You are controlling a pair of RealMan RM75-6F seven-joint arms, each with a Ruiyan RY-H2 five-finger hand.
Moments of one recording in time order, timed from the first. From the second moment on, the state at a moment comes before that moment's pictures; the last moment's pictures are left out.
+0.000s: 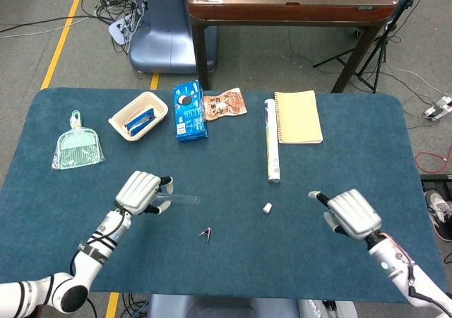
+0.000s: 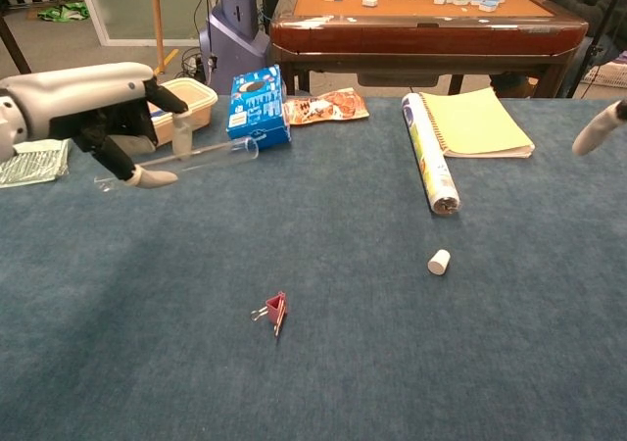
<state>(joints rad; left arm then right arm) -0.73 -1.32 -0.11 -1.81 1.12 1.09 0.32 0.39 -0.96 0.05 -1.89 -1.53 0.97 -0.24</state>
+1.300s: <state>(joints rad) -0.65 -1.28 -0.09 -1.86 1.23 1.09 0.28 0.76 -1.29 -0.01 -1.71 -1.09 0.66 -0.52</state>
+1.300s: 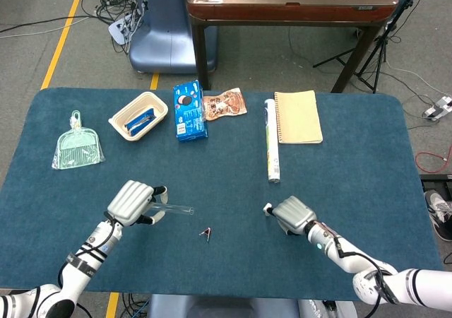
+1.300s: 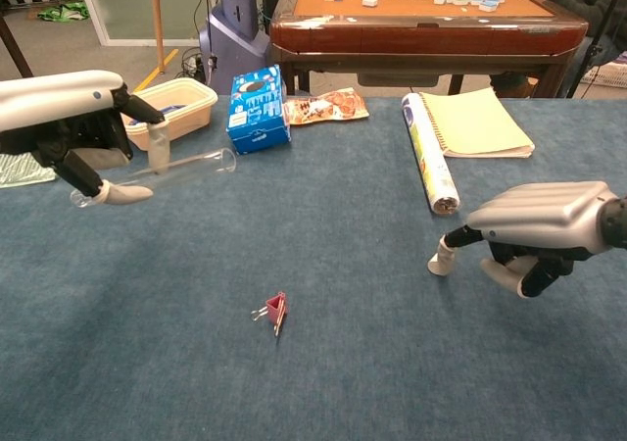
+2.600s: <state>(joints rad) -0.63 -1.27 -0.10 -1.87 1.24 1.08 0.28 0.79 -1.25 -0.04 -1.74 -1.04 0.78 -0.49</state>
